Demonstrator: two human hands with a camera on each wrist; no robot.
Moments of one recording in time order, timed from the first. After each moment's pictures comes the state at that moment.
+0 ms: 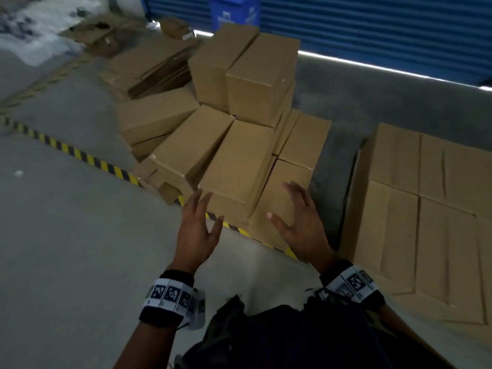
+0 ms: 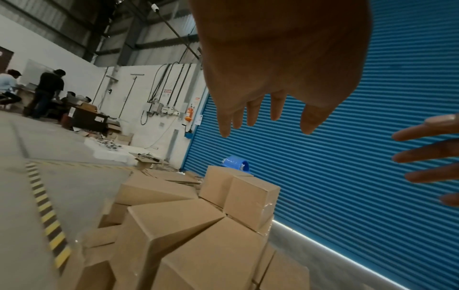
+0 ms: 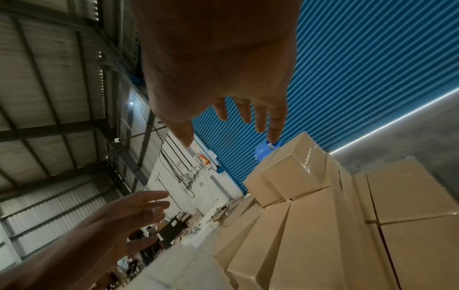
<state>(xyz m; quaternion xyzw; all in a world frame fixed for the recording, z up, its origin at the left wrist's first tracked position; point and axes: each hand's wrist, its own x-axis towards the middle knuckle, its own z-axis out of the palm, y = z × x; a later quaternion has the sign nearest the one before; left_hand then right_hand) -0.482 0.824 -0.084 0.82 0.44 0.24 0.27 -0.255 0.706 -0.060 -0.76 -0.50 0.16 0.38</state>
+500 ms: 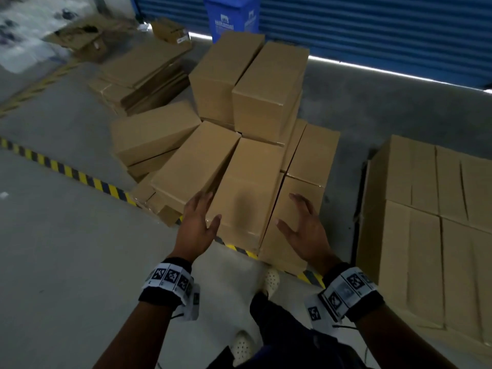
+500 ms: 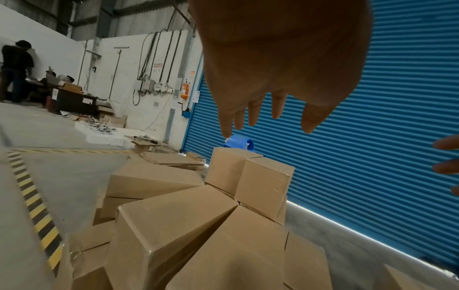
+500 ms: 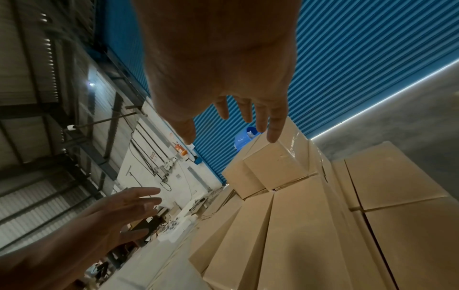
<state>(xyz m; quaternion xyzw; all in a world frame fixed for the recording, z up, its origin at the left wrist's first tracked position) -0.453 1.028 -0.104 0.83 0.44 0.17 0.30 -0.219 0.870 -0.098 -0.79 -0.46 0.19 0.35</state>
